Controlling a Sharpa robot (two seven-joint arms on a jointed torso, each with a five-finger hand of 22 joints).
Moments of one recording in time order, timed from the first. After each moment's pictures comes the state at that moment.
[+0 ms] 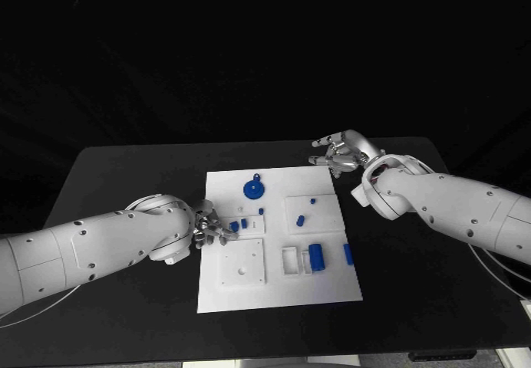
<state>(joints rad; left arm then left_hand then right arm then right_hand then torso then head) 1.28 -0.66 -0.24 1.35 -1.01 -0.08 -0.49 1.07 -0.09 0.14 0.15 0.14 1.47 -0.07 0.14 0.40 1.46 -0.10 0.82 0.38 1.43 -0.12 1.23 0.68 0.07 1.28 -0.09 0.42 1.31 1.20 -0.75 0.00 1.23 -0.96 -0.49 0.09 1.20 -0.06 0.07 -0.09 0.65 0.86 0.12 0.06 0.06 1.18 0.01 0.88 0.90 1.41 -0.06 0.84 0.96 0.08 1.47 -0.09 0.29 1.31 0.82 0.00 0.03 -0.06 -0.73</state>
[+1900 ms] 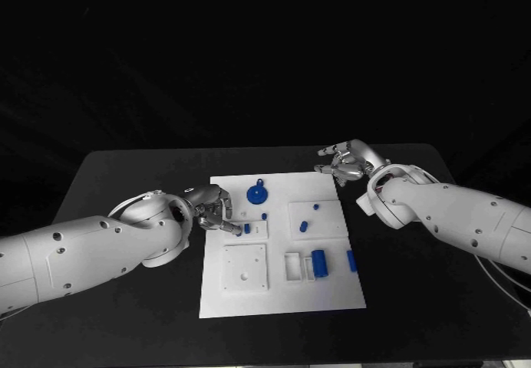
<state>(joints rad) 1.31 -0.75 -0.23 1.49 -1.31 -0.28 -0.29 1.27 -0.14 -0.06 0.10 0.21 0.71 0.02 0.99 0.56 1.18 -0.04 0.90 0.34 1.21 -0.09 1.22 0.45 0.01 1.25 -0.11 0.24 1.31 1.18 -0.74 0.00 1.21 -0.95 -0.49 0.10 1.20 -0.06 0.07 -0.10 0.65 0.86 0.12 0.06 0.06 1.18 0.01 0.88 0.91 1.41 -0.06 0.84 0.96 0.08 1.47 -0.09 0.29 1.31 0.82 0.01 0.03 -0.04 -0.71</state>
